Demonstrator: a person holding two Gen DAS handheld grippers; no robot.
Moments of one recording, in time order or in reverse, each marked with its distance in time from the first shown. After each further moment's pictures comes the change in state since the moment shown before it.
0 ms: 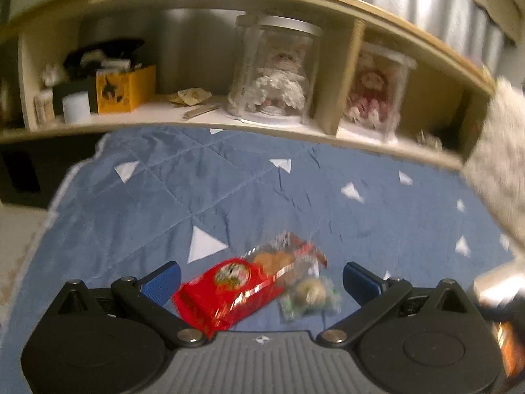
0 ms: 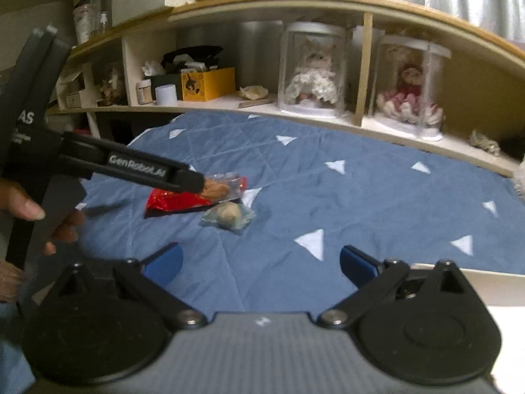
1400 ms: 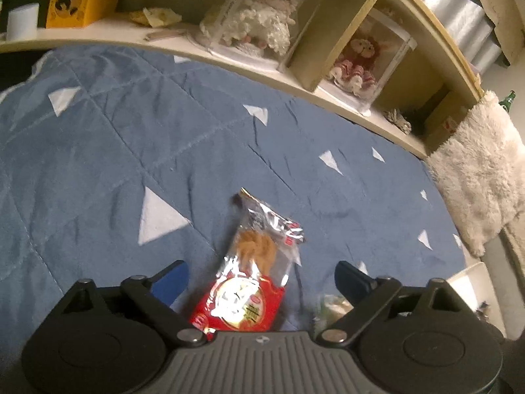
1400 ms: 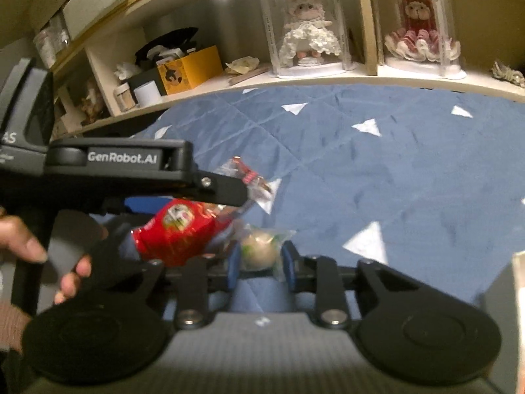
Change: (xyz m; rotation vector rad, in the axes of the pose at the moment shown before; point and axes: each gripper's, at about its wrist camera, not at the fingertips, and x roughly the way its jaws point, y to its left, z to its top) left arm 0.059 0.032 0.013 -0.105 0.263 -0.275; right arm 0.074 -0.008 0.016 0.211 0.094 0.072
